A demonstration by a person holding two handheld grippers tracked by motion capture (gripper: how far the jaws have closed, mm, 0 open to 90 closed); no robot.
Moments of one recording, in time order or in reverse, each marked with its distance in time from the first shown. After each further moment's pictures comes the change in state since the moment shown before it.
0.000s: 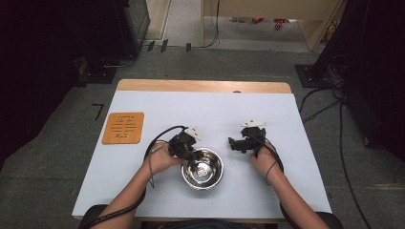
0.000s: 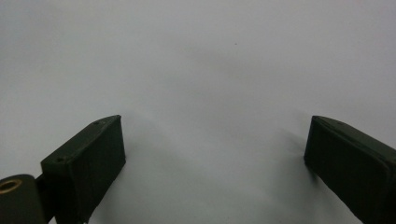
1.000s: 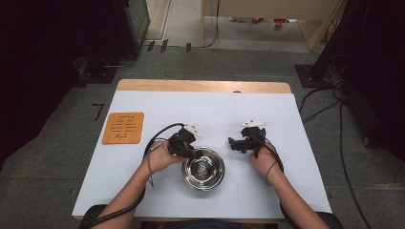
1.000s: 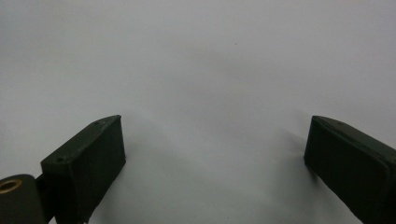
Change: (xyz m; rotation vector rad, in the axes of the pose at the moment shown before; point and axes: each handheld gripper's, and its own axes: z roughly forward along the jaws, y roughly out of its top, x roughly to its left) left arm -0.002 0.007 -0.012 -0.002 -0.025 -0.044; right arm 0.000 0.000 0.000 -0.001 0.000 -0.005
